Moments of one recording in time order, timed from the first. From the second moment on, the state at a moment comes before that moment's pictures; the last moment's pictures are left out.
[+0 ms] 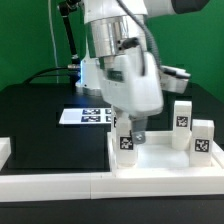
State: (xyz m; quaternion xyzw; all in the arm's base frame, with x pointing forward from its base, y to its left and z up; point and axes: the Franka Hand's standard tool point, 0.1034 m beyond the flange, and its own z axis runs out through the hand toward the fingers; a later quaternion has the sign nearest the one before) arm 0.627 0.007 0.074 -0.82 0.57 -0.04 0.09
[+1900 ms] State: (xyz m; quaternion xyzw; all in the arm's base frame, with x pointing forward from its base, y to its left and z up) arm 0.623 -0.005 0.072 -0.72 0.69 0.00 0.08
